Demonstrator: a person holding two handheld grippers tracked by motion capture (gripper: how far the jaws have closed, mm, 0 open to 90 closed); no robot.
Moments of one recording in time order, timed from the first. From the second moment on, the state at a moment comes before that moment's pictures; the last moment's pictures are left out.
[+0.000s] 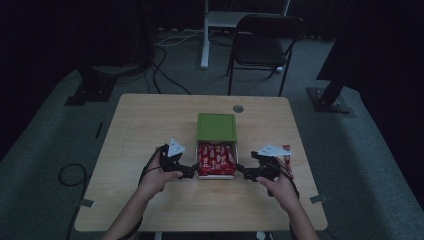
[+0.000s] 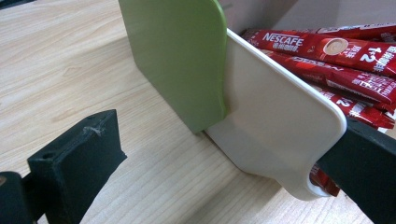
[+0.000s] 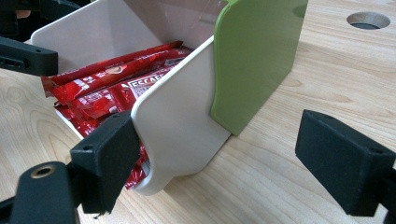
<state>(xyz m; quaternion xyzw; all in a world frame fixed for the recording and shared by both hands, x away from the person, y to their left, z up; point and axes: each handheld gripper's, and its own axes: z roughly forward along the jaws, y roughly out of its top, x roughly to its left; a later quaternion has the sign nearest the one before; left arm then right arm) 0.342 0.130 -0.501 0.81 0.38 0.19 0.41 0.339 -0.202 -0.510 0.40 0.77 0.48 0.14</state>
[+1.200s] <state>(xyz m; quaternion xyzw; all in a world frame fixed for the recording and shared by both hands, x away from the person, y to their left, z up) 0.363 0.131 -0.500 0.80 0.40 0.19 0.41 0.359 -0.199 -0.509 0.41 0.77 0.48 0.15</state>
